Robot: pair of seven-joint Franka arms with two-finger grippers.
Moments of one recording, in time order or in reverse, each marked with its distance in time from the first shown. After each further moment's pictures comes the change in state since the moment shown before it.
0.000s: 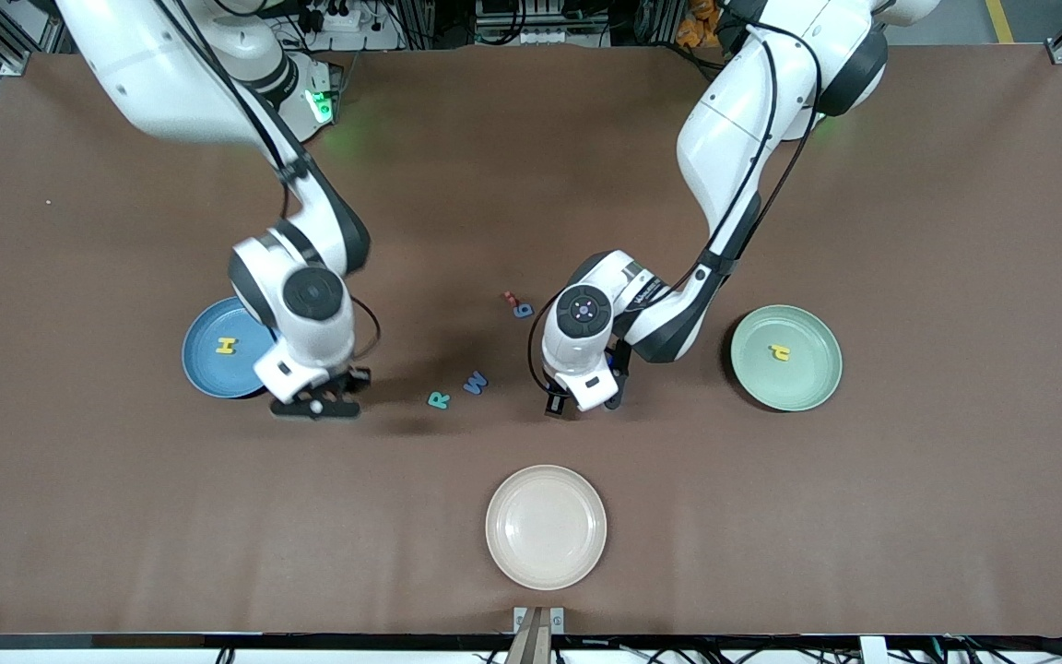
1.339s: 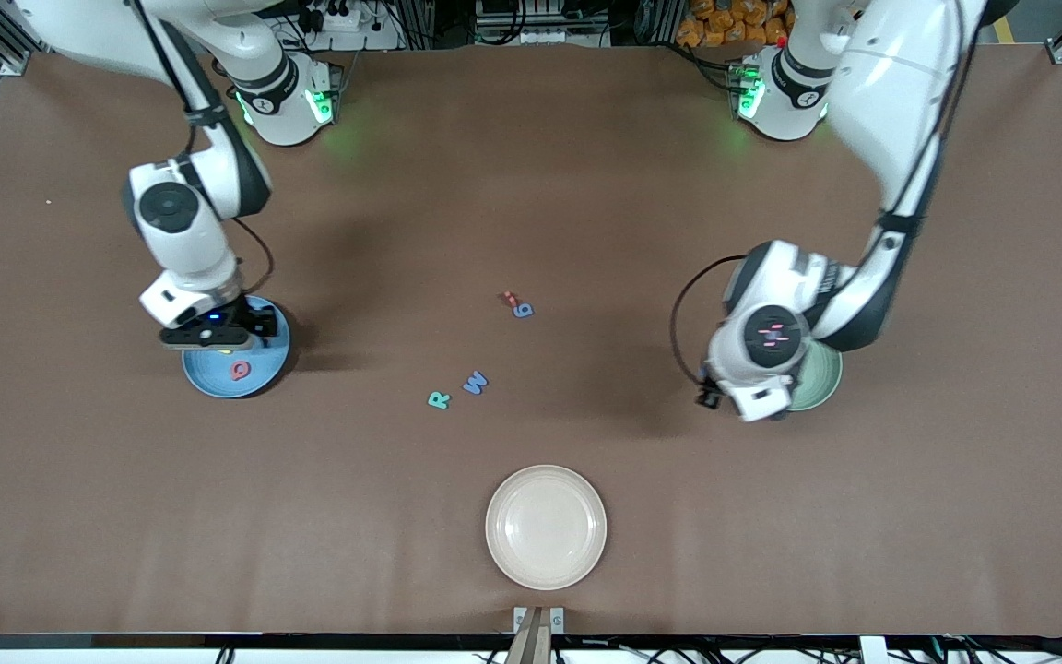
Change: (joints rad) left arm 0.379 -0.441 0.008 -0.507 0.002 -0.191 0.508; right arm 0.033 -0.237 -0.217 -0.461 0.168 0.440 -0.136
